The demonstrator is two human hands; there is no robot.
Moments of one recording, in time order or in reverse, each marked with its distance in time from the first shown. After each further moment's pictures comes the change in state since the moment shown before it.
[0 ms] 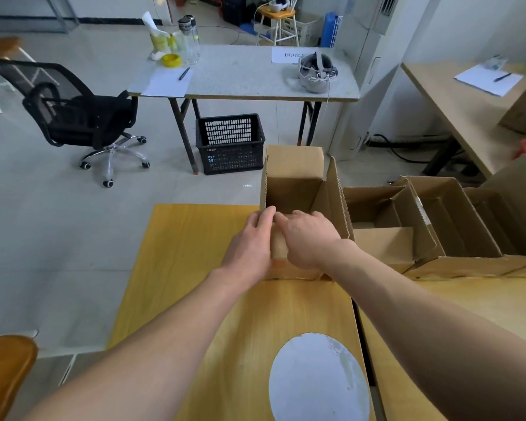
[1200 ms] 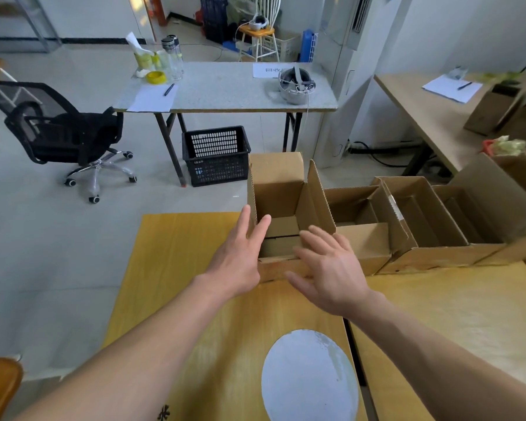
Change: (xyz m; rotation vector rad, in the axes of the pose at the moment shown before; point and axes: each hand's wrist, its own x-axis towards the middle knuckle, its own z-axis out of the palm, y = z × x) left_hand -0.029 0.014 -0.014 0.170 -0.100 0.104; right_hand -0.092 0.023 0.053 0.137 0.496 0.053
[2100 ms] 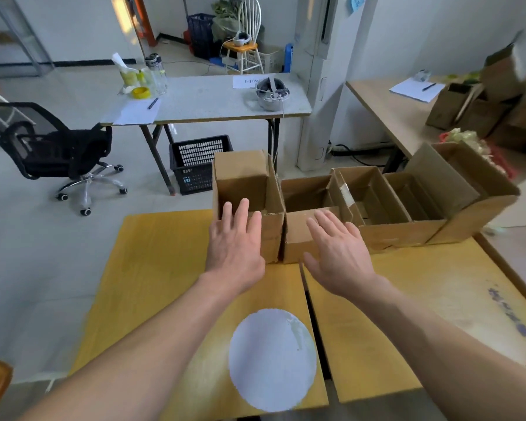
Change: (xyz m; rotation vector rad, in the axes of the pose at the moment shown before) left_hand -0.035 0.096 0.023 0.353 0.191 -0.005; right_hand -0.070 0.047 -0.063 -0.115 -0.067 0.226
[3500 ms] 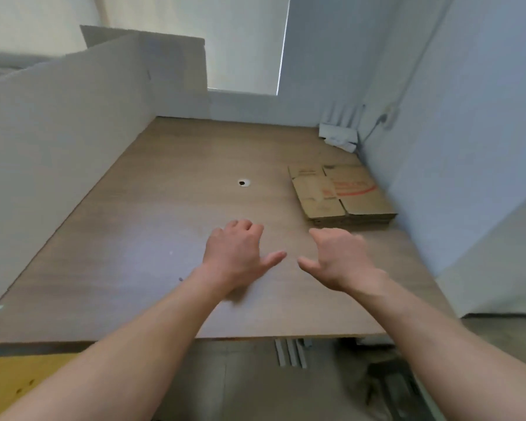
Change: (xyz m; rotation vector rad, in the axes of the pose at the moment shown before) left_hand -0.149 0.822 0.004 -0.166 -0.112 1.591; right_hand -0.575 0.468 -0.162 -0.159 -0.126 1.606
